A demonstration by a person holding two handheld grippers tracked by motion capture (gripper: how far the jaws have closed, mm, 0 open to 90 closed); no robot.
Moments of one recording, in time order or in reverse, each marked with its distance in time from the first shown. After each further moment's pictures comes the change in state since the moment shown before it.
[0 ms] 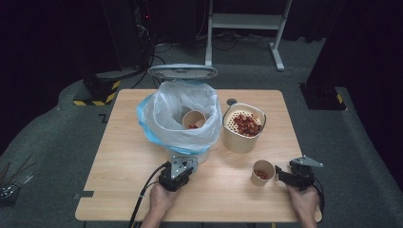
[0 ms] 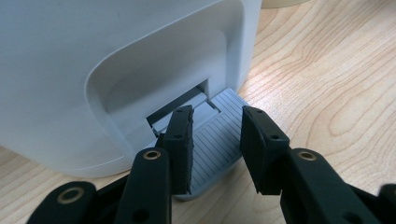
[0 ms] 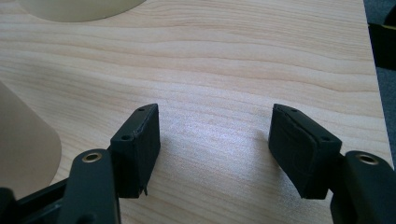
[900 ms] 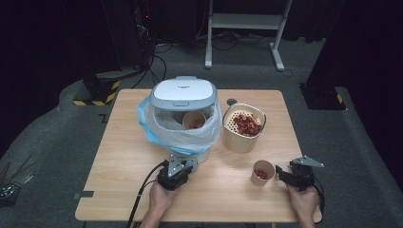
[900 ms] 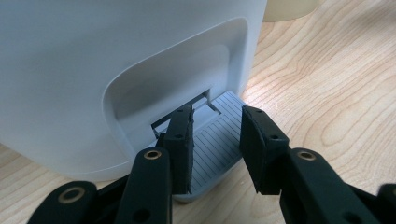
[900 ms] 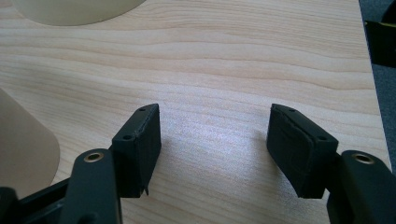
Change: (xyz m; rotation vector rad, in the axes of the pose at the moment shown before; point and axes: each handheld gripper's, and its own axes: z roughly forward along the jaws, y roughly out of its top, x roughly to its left) left arm 0.005 0.002 -0.004 -0.025 -0.025 -0.038; right arm -0.001 0.000 0.000 -0.006 -0.006 0.020
